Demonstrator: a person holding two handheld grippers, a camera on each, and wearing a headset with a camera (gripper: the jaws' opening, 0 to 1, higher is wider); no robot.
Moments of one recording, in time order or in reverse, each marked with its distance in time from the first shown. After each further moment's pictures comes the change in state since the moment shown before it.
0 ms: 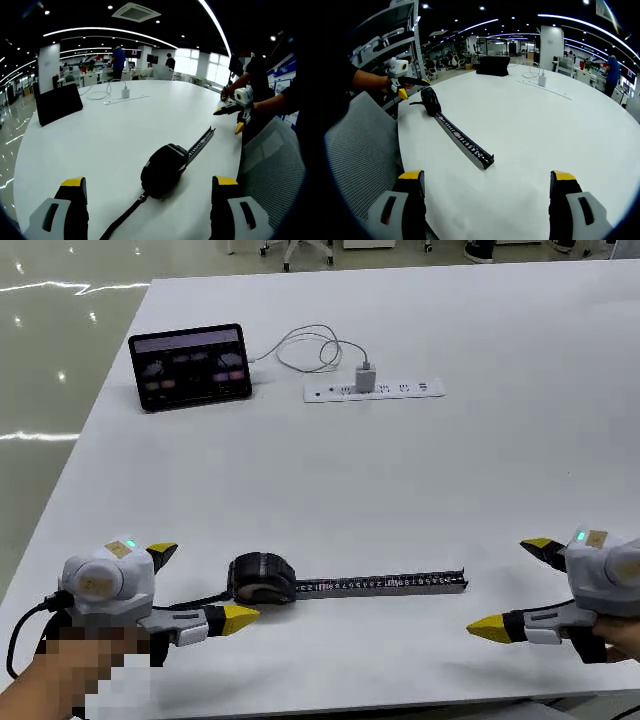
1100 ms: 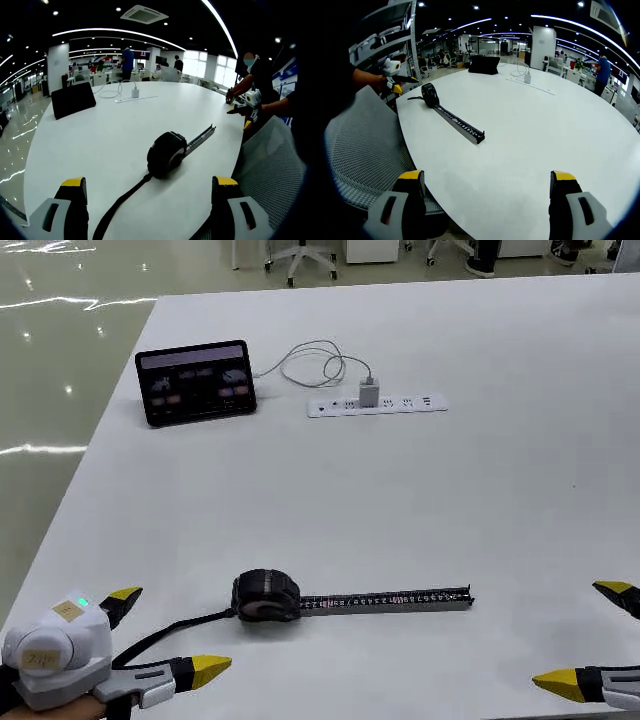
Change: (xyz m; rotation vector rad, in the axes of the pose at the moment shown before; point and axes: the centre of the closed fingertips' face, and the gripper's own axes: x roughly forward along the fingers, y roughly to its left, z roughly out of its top) left arm -0.040 0.013 -0.017 -0.033 -0.017 0.074; right arm -0.055 -0.009 -0.024 0.001 0.013 -0.079
